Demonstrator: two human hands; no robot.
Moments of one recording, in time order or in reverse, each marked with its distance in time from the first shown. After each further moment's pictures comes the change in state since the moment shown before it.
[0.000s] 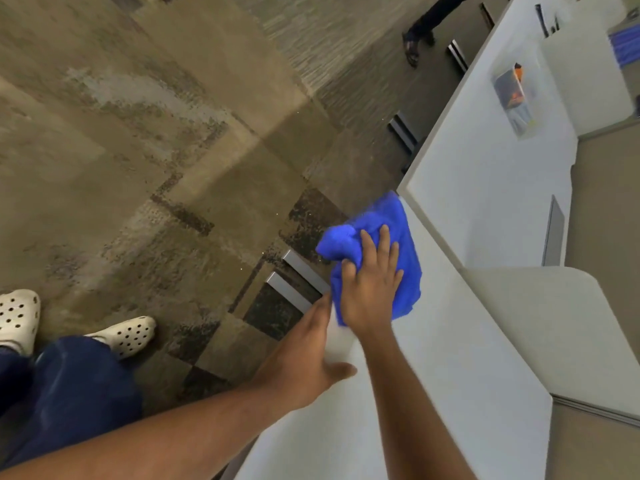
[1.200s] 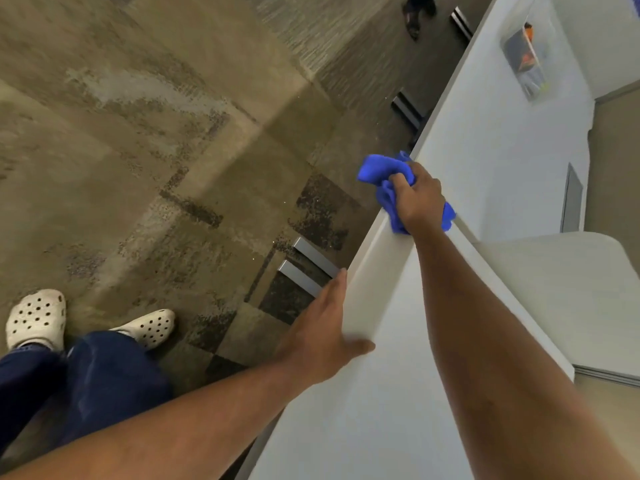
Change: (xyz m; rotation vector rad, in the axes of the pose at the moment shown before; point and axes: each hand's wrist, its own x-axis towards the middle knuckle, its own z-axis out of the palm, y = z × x) left_hand 0.001 0.004 -0.002 0.111 -0.080 -0.161; right_hand 0.115 0.015 -0.038 0.135 0.083 0.043
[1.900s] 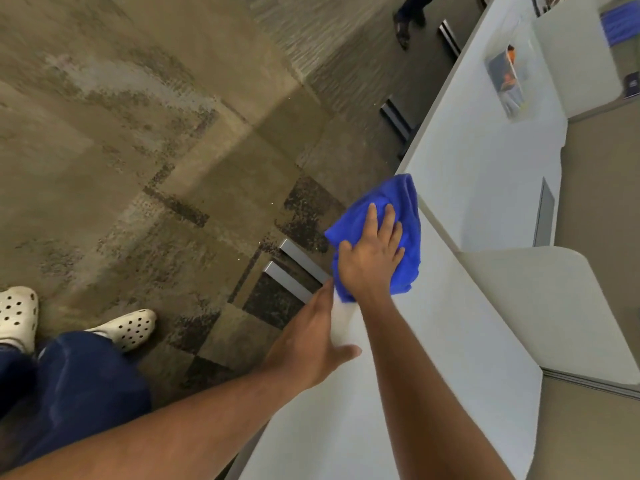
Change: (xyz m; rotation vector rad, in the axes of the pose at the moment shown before) left_hand 0.002 -0.001 0.003 -0.029 0.084 0.094; right_hand -0.100 -0.019 0.035 -0.311 -0.084 0.062
